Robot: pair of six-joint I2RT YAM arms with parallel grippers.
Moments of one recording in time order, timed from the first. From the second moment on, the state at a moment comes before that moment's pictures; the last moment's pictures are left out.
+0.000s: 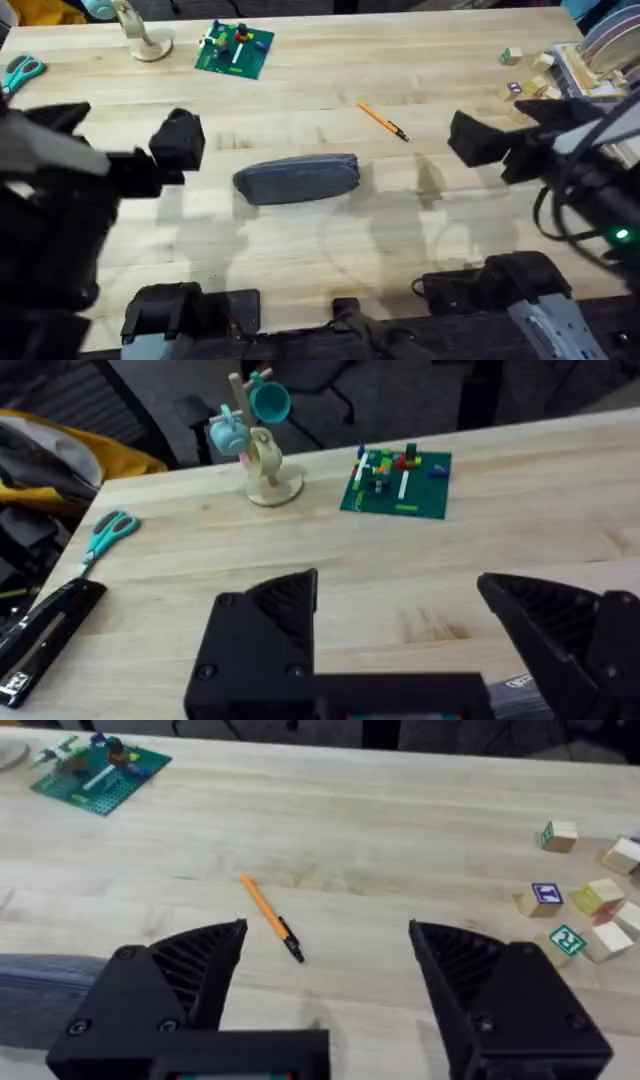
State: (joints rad) left arm 0.00 0.33 0.59 -0.53 -0.05 0.13; right arm 0.00 0.31 0.52 -0.55 -0.09 -0.01
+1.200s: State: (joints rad) left arm 0.00 0.82 0.86 -0.74 0.03 0.20; right arm 0.00 0.56 0.73 -0.70 -0.21 0.12
